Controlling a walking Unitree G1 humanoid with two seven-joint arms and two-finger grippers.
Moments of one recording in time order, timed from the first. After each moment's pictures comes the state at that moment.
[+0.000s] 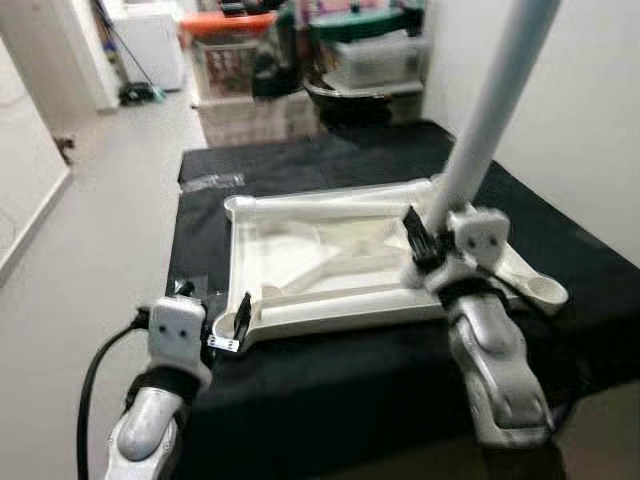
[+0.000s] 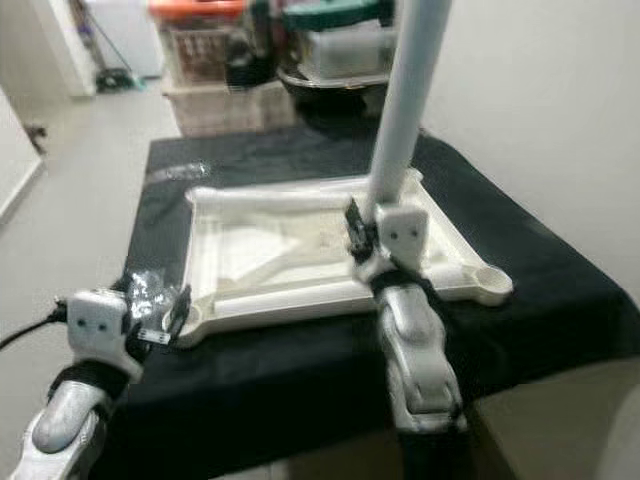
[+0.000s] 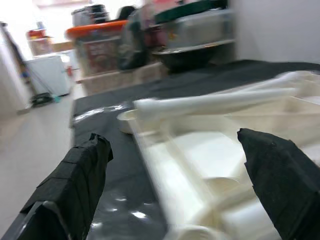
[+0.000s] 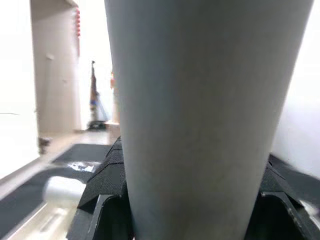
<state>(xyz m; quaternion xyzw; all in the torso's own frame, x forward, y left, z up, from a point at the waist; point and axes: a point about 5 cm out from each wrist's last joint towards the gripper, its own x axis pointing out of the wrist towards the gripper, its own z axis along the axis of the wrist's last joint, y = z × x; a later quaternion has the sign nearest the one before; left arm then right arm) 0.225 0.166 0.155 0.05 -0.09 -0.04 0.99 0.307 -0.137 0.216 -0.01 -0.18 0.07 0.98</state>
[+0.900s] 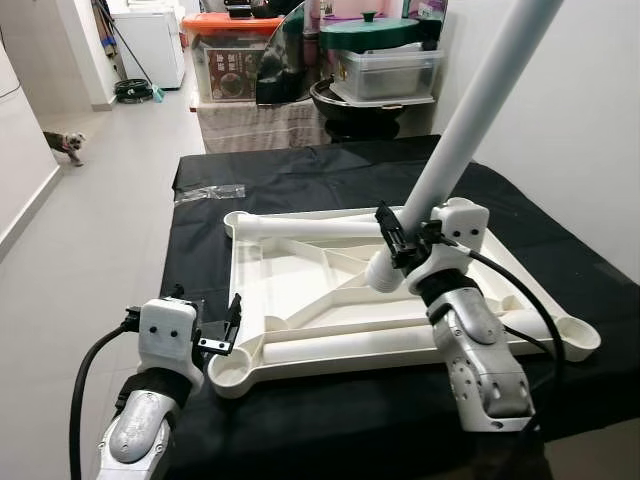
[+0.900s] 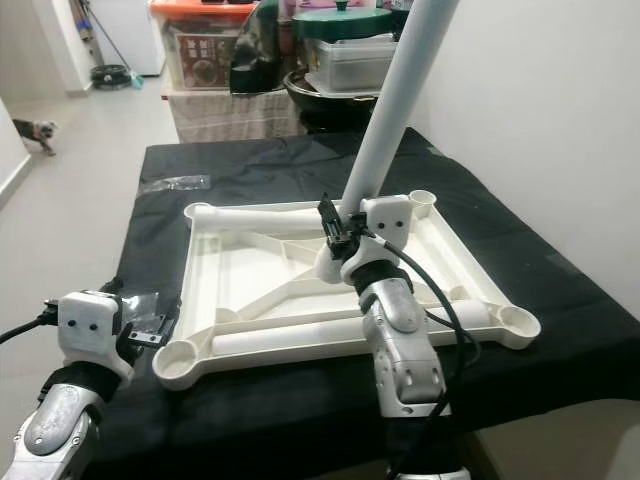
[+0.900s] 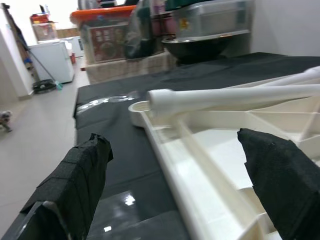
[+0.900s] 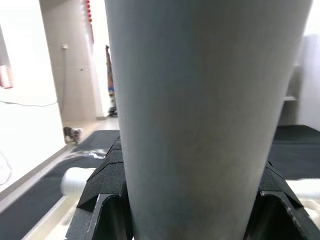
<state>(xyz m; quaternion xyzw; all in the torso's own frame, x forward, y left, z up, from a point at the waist) 0.228 0.163 0.152 0.03 -0.08 -0.03 1.00 0.313 -0.139 0.208 0.03 -0.14 0.12 0.98</state>
